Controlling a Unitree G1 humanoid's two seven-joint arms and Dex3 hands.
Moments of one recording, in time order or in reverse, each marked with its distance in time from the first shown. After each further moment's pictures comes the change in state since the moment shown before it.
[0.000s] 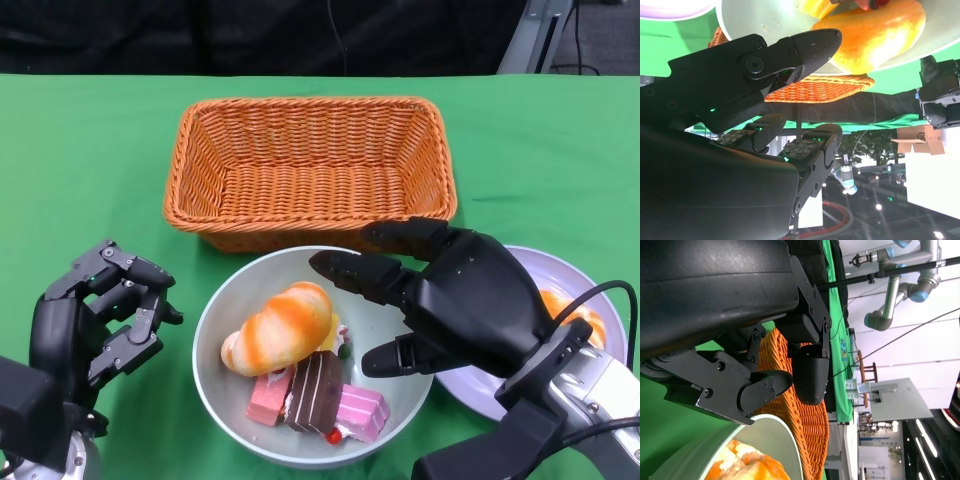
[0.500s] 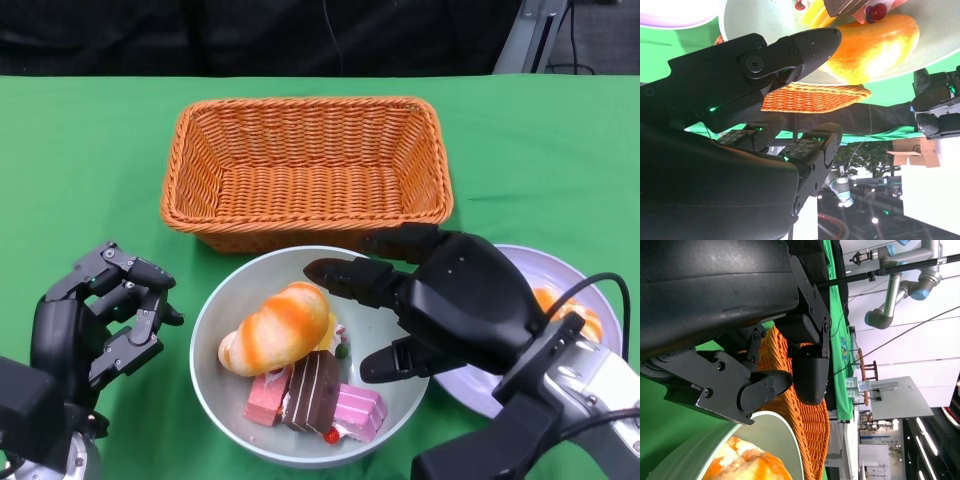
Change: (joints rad) left arm -0.001 0.000 0.000 0.009 0.002 -0.004 0.006; right arm -0.035 0.004 0.009 0.026 0.027 -0.024 0.068
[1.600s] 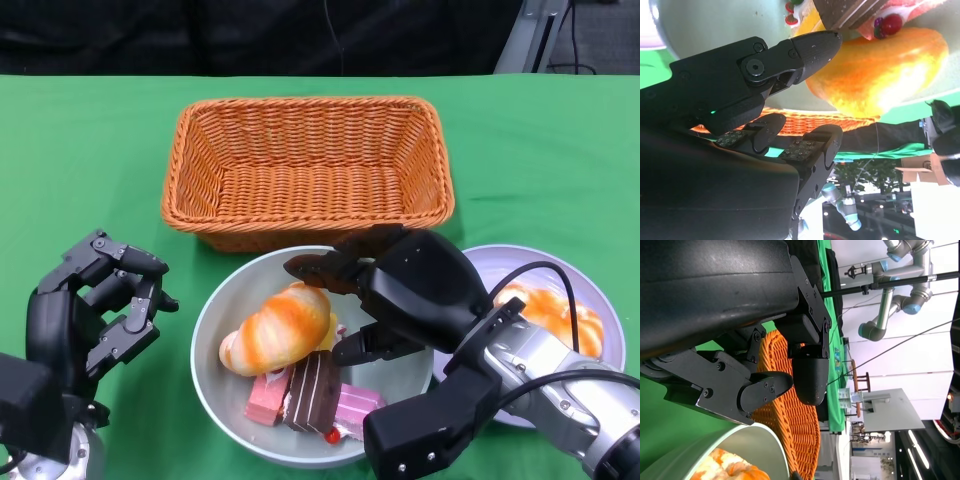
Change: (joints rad) left arm -0.023 -0.010 0.014 0.001 -0.011 -0.010 0.039; right arm -0.185 0.121 0.115 0.410 -0.027 0.010 -0.168
